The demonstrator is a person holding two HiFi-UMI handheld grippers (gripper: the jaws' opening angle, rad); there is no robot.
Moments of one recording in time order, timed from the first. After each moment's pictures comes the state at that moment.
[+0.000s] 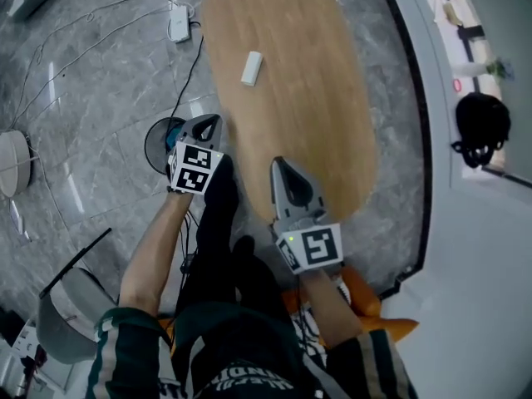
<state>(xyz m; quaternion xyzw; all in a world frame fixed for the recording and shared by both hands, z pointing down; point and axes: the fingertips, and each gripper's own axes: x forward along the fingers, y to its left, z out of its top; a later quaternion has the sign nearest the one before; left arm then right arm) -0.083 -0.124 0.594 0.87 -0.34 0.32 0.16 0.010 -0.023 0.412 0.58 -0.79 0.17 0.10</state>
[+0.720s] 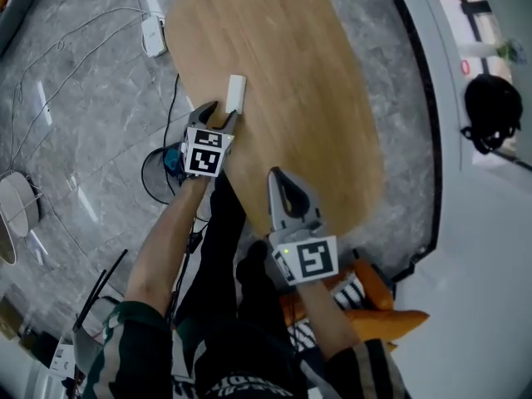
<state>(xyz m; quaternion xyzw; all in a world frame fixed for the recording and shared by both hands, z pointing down) 0.004 -0.238 0.688 0.86 -0.29 0.37 0.23 0.049 -0.118 0.460 0.63 -0.73 0.24 0.08</state>
